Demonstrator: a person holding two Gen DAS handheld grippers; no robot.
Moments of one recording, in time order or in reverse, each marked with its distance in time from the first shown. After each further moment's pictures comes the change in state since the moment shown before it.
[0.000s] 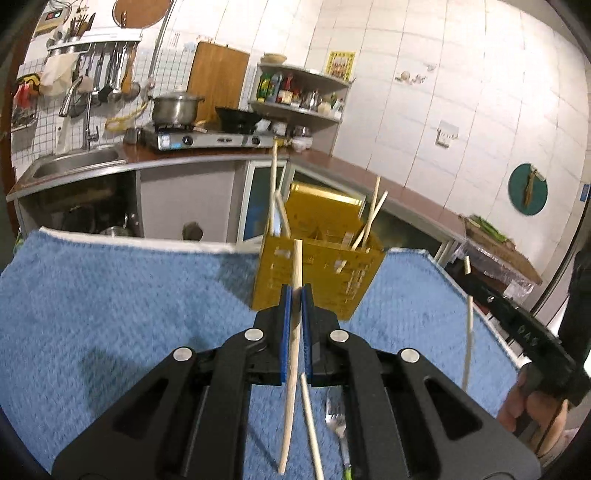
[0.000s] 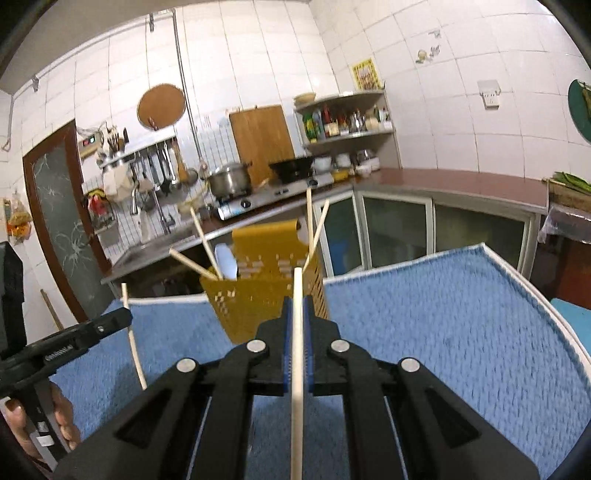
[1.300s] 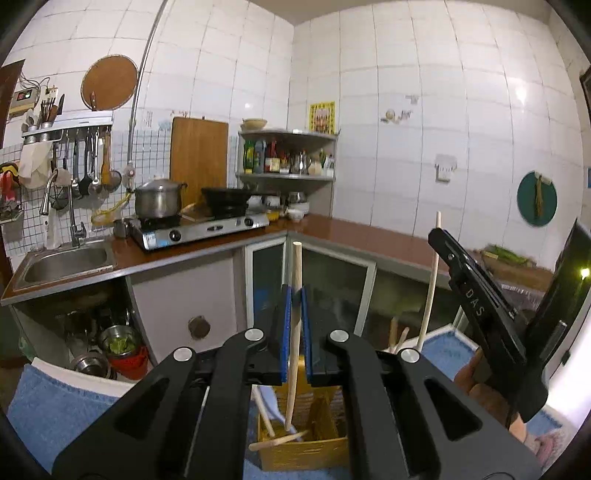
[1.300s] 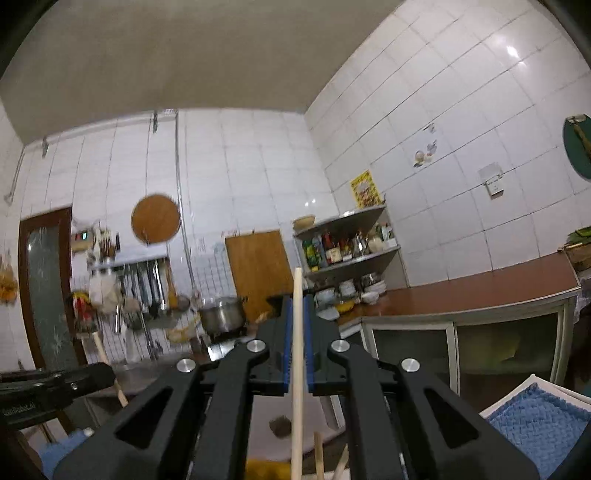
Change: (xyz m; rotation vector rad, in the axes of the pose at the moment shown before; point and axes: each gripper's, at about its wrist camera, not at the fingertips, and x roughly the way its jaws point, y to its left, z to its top) left arm 0.085 -0.035 0.130 0.174 -0.208 0.051; right arm 0.118 0.024 0.120 0.002 -0.487 0.006
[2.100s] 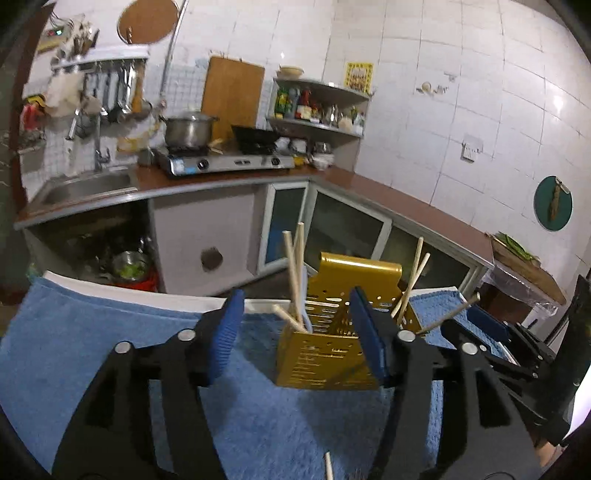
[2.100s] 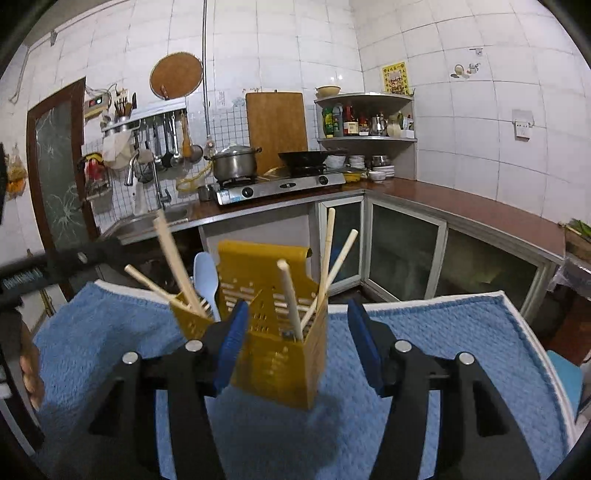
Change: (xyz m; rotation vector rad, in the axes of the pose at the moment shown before) left arm -0.054 0.040 -0.053 -0.148 0.176 0.053; right arm -0.069 0.006 -0.056 -0.176 0.561 0.002
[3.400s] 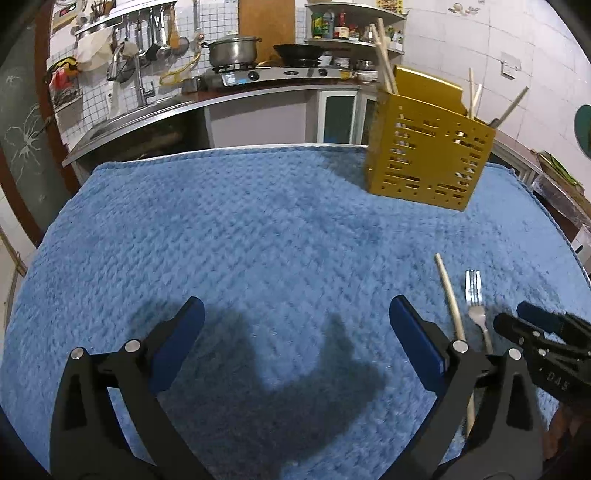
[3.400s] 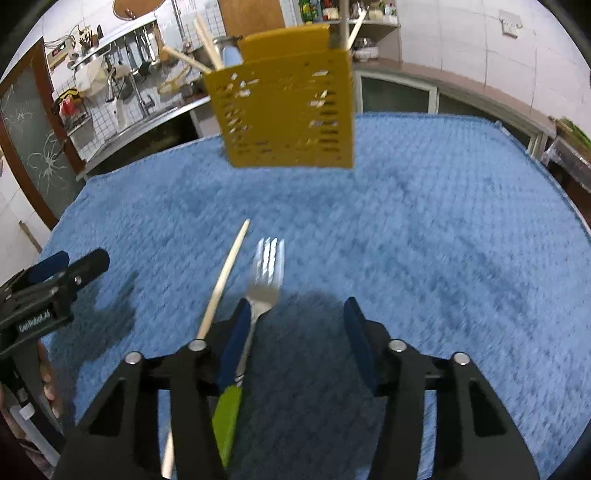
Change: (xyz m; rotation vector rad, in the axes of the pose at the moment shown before) left arm -0.031 0.062 -0.162 0.050 0.296 0.207; right arm -0.028 0.057 -0.172 0.125 0.441 -0.028
